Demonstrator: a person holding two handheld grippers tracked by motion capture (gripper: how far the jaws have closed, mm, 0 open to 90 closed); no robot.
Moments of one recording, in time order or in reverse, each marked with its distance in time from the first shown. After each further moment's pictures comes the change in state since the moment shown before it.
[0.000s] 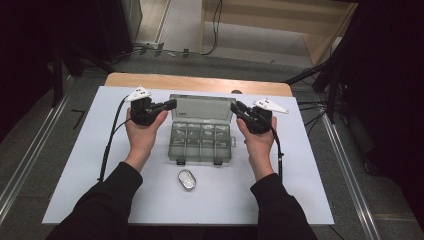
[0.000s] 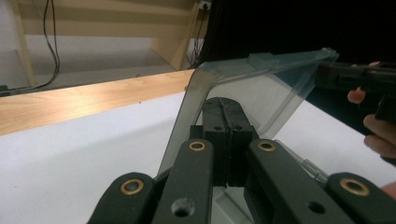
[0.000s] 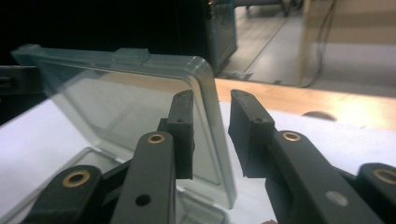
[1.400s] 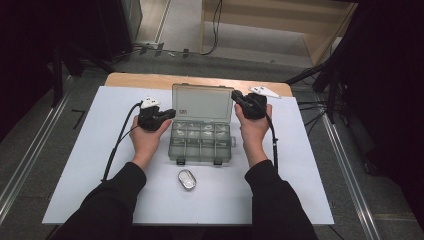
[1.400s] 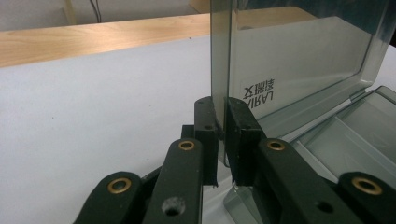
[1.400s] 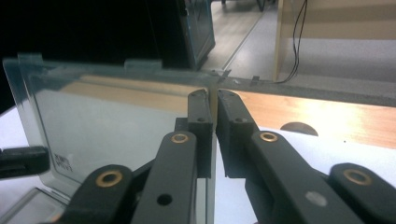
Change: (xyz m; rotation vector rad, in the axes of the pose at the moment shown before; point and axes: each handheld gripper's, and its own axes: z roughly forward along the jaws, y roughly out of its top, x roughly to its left) left arm 0.025 -0.044 0.039 0.160 0.180 -0.004; right arm -0.014 0.018 0.042 0.050 -0.084 0.025
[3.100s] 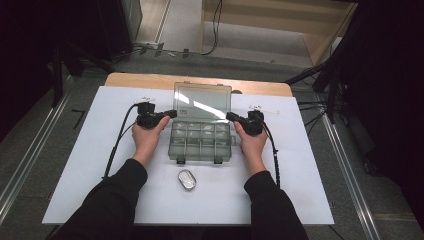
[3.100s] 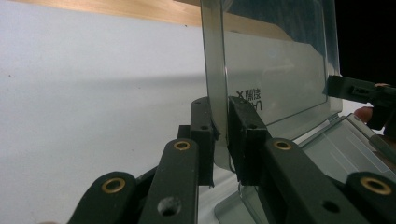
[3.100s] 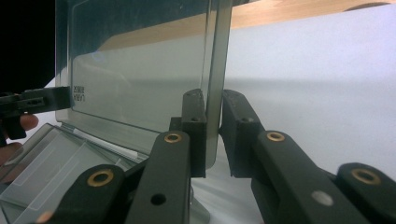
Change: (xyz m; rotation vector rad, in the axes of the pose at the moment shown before) left arm 0.025 -0.008 0.015 0.012 -0.151 -0.244; right arm -0.034 -0.073 0.027 0.140 0.208 0.229
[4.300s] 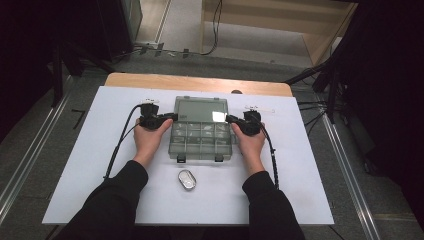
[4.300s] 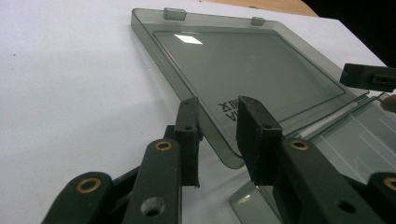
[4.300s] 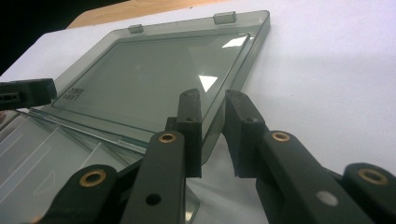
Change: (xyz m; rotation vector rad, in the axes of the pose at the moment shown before) left arm -0.005 -0.003 0.007 0.074 0.083 0.033; right arm 0.005 -0.001 0.006 0.083 -0.089 -0.005
